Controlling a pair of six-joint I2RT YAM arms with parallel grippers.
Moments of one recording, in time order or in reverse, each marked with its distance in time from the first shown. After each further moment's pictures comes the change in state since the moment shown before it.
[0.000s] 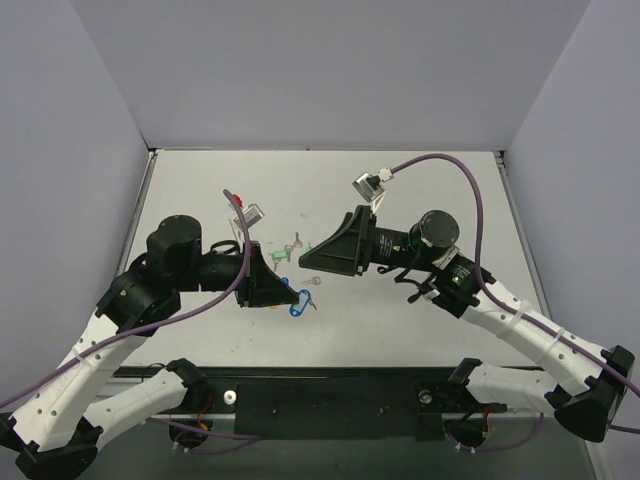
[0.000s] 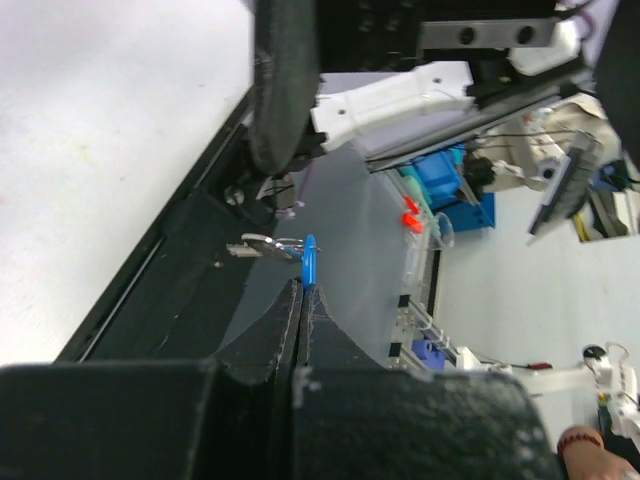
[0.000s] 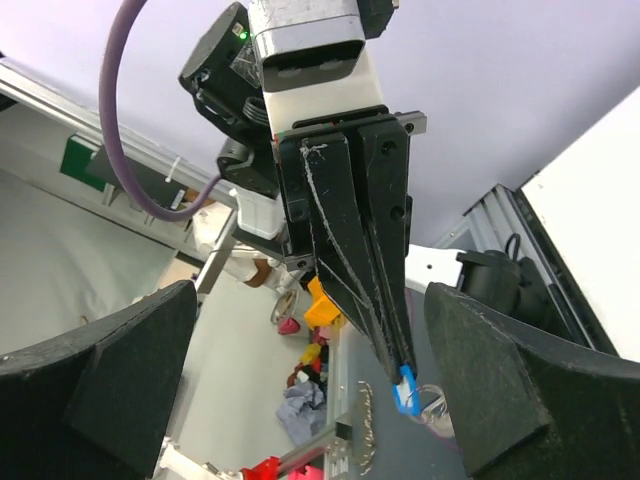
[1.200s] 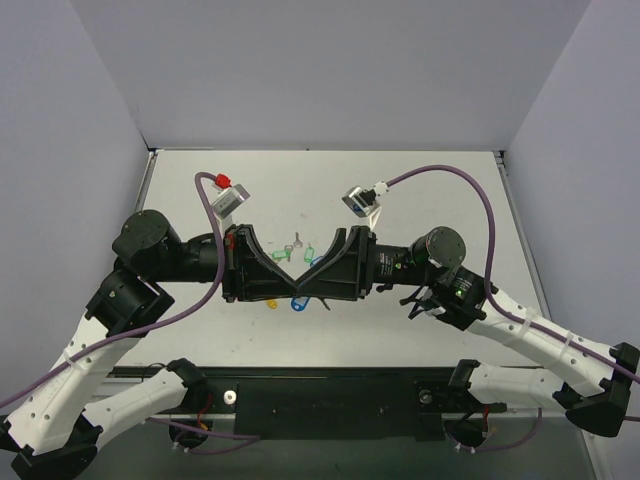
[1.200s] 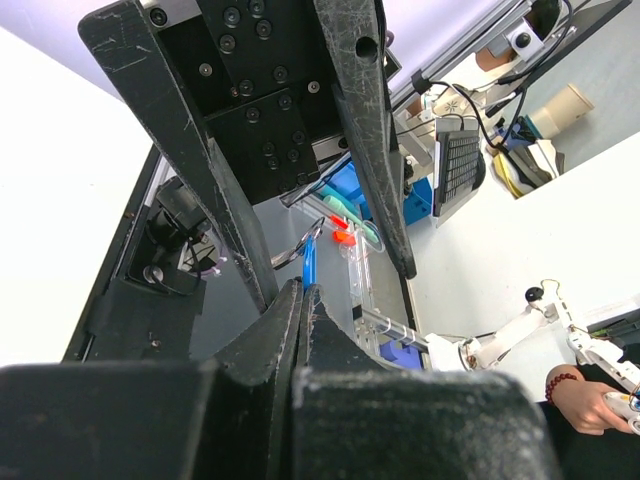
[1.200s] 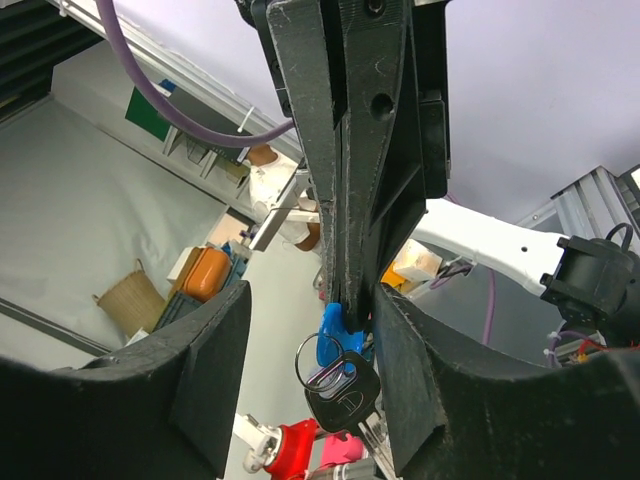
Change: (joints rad) left arm -0.003 0.003 0.072 0.357 0.206 -0.156; right arm 0.160 -0.033 0.018 0.082 0.010 0.064
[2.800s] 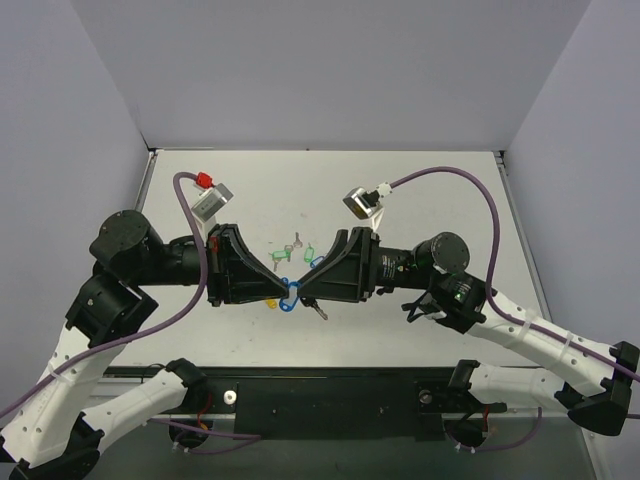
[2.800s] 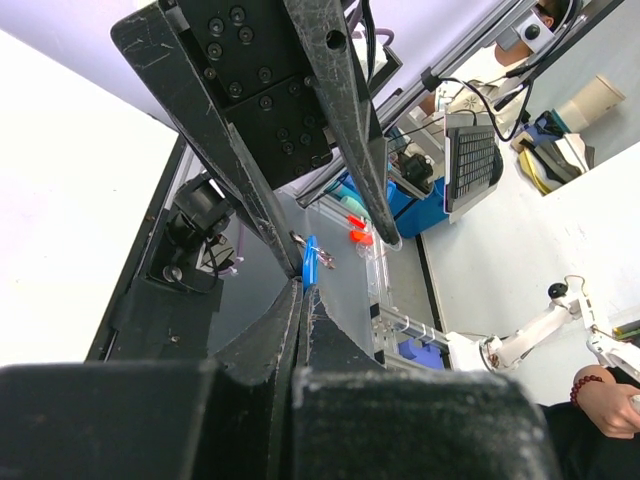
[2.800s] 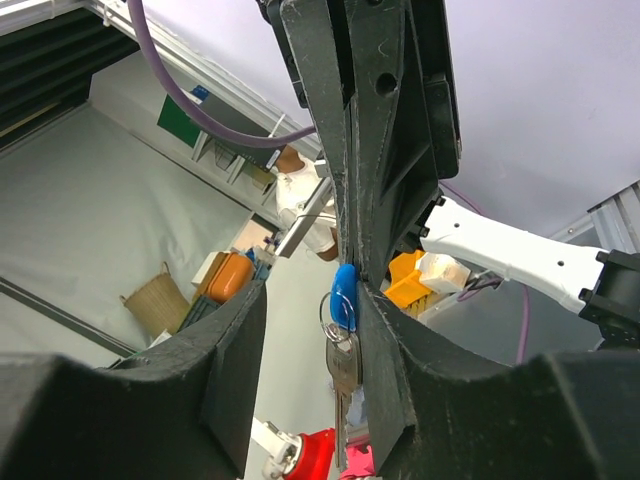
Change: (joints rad) left arm 0.042 -0.016 0.082 -0.118 0.019 0.076; right arm 0.027 -0.008 -0.016 0.072 0.027 0.054
